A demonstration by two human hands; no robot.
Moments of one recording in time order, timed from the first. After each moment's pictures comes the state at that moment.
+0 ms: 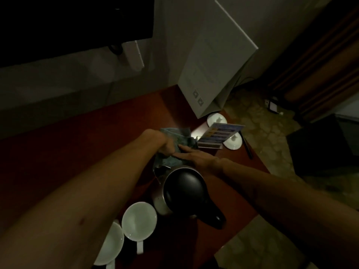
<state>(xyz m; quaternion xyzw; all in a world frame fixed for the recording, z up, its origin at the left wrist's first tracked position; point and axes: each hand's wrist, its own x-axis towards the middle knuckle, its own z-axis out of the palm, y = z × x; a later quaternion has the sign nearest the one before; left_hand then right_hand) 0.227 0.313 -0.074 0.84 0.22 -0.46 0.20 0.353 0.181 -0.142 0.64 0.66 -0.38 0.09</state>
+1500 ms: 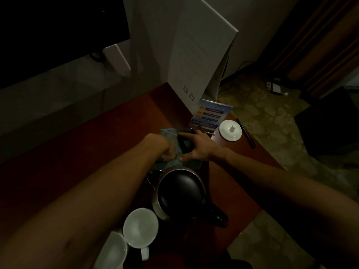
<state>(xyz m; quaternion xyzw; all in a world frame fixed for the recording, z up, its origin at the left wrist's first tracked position) 0.252 0.304 -0.094 0.82 0.18 -0.52 0.17 0.378 0.181 -0.136 0.76 0.53 -0.37 -0.06</state>
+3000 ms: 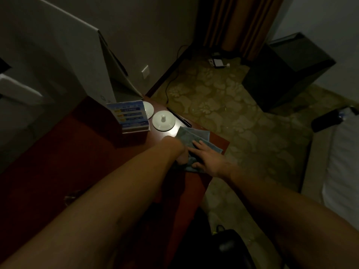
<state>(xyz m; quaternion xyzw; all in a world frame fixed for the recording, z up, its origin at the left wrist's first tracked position) 0.398 0.108 -0.063 0.84 0.00 -0.55 0.05 0.435 -0.052 -0.137 0.85 0.41 -0.32 -0.06</state>
